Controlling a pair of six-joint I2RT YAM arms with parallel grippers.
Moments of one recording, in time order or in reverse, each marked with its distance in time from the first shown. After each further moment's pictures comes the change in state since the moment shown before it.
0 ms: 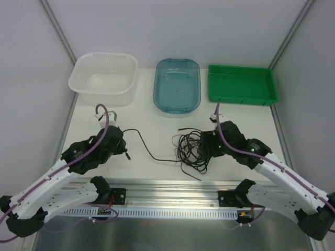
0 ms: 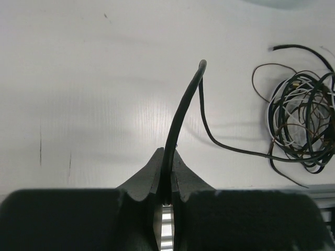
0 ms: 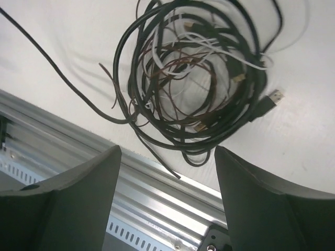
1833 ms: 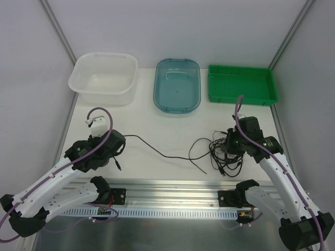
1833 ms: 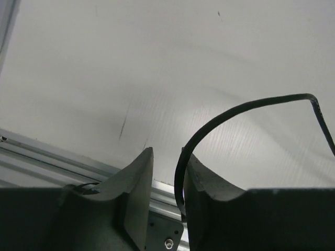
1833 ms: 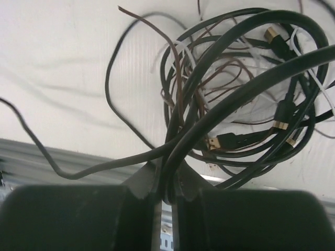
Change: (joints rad) left arm 0.026 0.027 0.005 -0.315 -0.254 -0.180; right arm -0.441 -0.013 0.032 -0.159 -0.153 -0.128
